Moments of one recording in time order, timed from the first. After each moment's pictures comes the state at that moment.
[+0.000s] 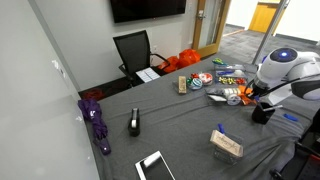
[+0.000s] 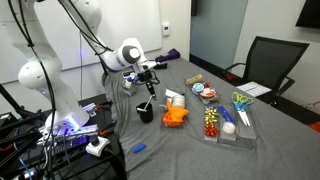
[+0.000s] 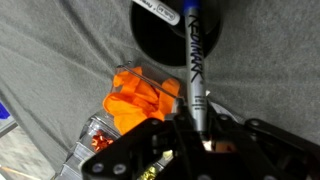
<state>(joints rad) -0.07 0.09 -0.14 -2.58 -1.05 2.74 0.93</state>
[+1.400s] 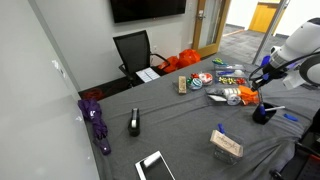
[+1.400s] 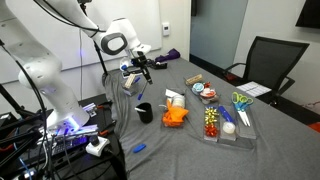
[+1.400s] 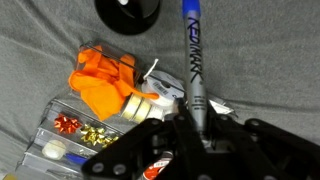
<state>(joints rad) -0.06 -0.22 -0.11 -2.72 -0.32 2.79 0.25</state>
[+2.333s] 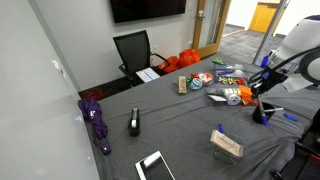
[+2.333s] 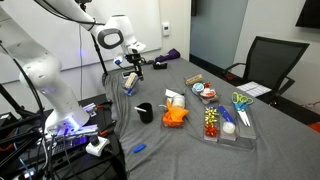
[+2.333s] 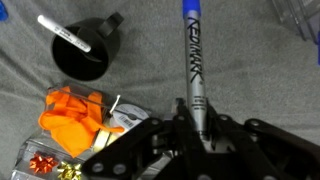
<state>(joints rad) -0.03 -0.29 0.01 -2.73 -0.08 2.60 0.25</state>
